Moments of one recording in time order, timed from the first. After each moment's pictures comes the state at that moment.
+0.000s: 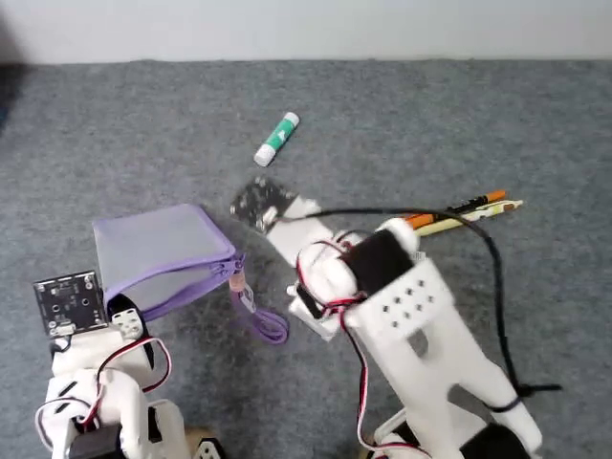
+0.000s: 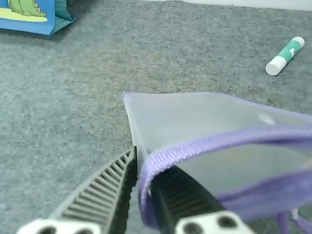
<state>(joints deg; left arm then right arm) -22.1 -103.3 68.6 81.4 1.0 -38.1 -25.8 12.6 100.4 17.0</state>
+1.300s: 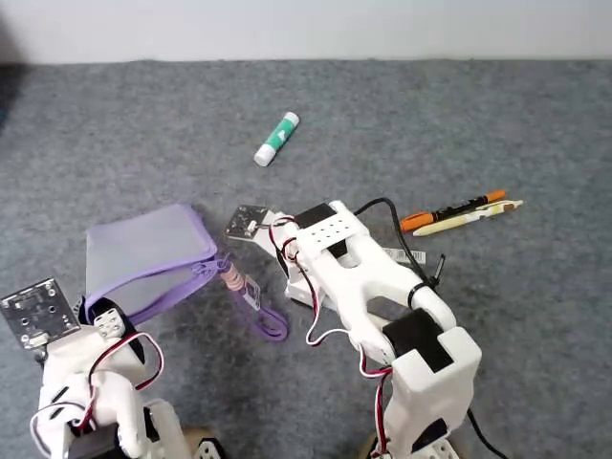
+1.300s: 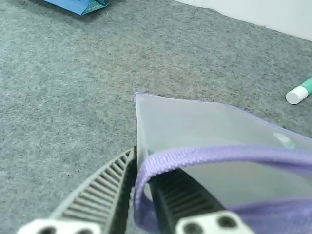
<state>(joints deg) -28.0 -103.3 68.6 81.2 8.8 -31.0 16.0 15.8 67.3 36.0</state>
